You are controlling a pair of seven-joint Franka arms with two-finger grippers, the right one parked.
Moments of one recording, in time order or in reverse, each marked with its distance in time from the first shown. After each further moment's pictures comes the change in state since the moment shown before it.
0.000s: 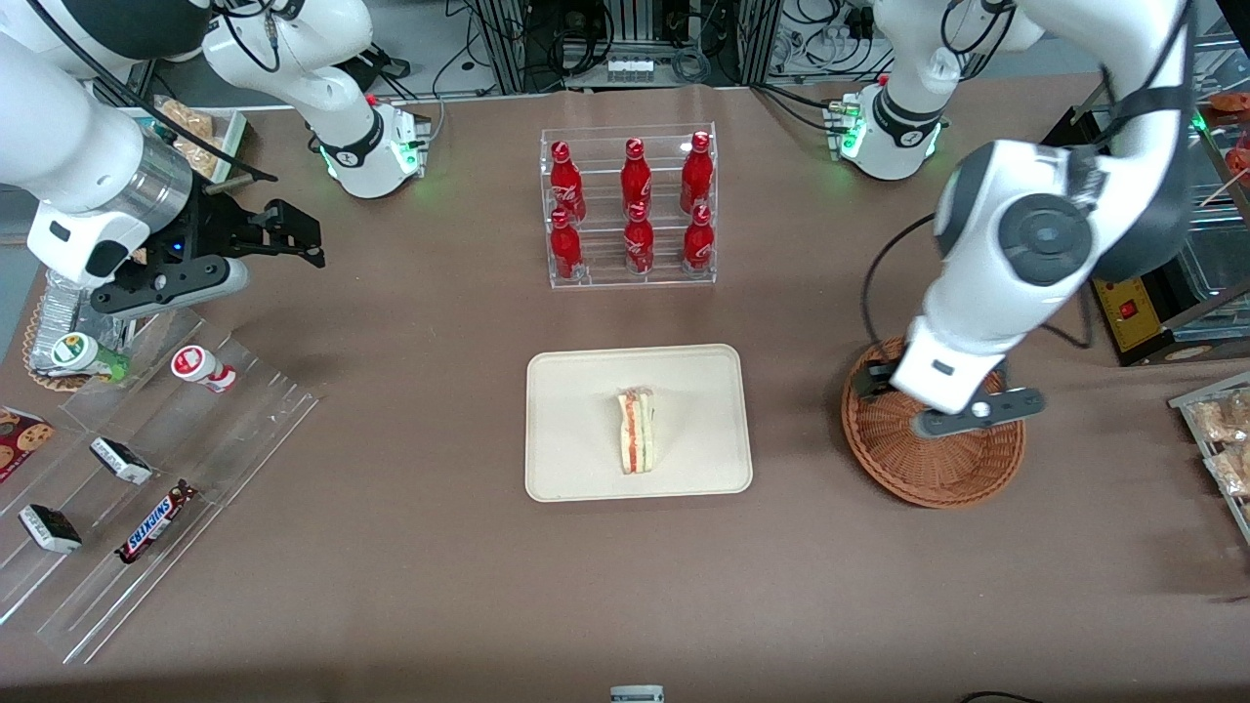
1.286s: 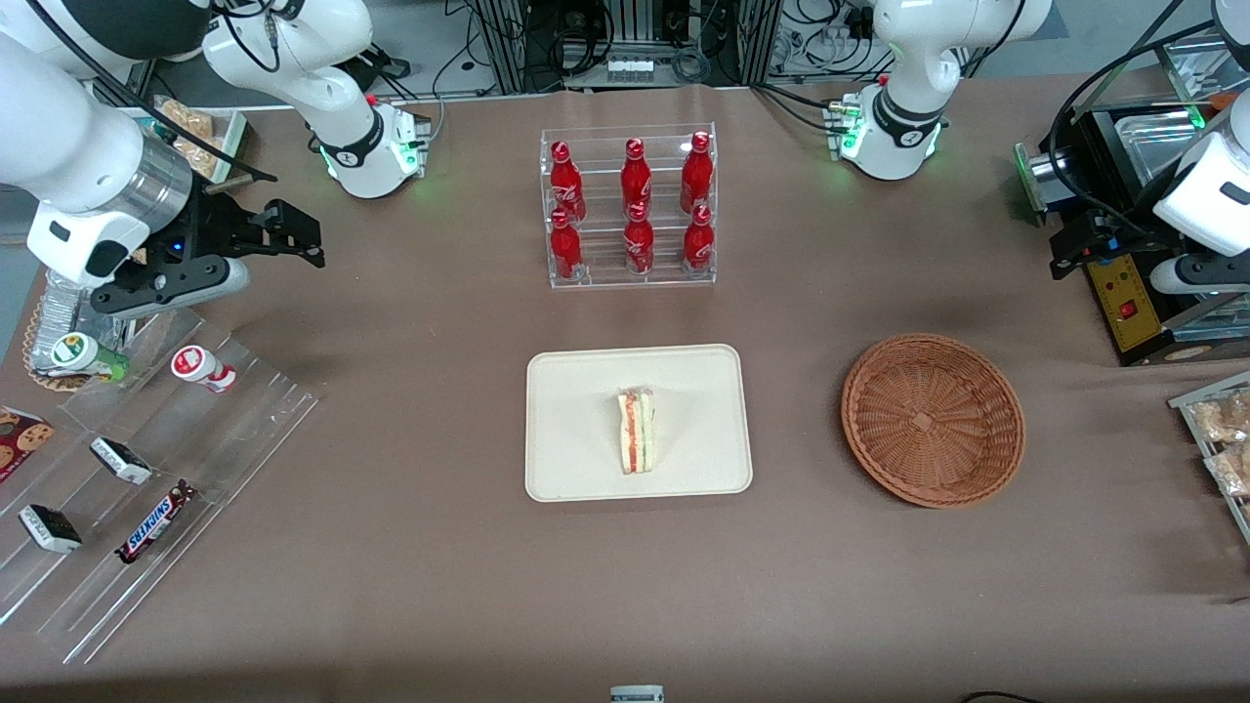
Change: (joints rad) arm 0.244 -0.280 -0.005 0.008 -0.050 -0.300 0.451
